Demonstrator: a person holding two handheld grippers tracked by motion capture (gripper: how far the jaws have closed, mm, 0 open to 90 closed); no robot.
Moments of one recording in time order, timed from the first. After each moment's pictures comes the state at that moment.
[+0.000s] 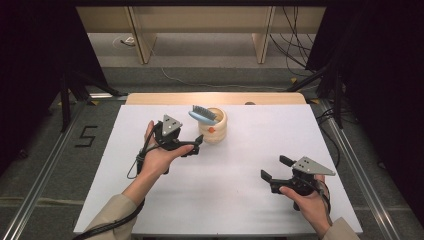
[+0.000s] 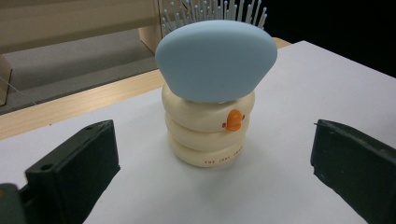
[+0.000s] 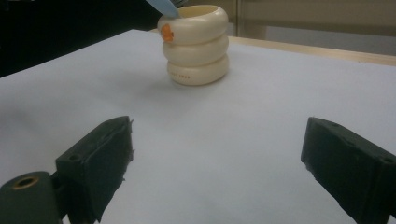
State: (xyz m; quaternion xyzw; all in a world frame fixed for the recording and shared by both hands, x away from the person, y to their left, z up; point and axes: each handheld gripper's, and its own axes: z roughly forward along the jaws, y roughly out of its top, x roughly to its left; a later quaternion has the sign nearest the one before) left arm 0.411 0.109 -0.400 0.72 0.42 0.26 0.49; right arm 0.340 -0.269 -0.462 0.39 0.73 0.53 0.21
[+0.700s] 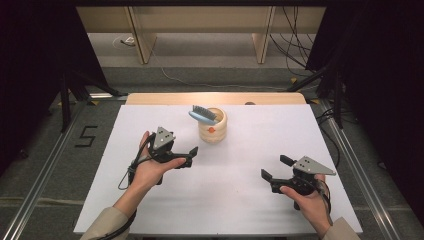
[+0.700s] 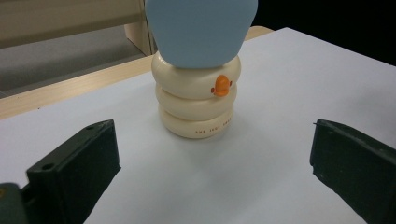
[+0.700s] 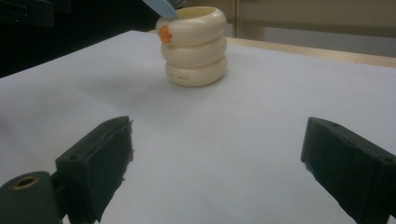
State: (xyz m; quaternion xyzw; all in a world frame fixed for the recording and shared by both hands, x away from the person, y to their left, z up) left arm 0.388 0.127 -0.420 0.73 0.40 0.24 0.49; right arm 0.341 -0.270 -0.461 0.39 0.73 0.53 0.21
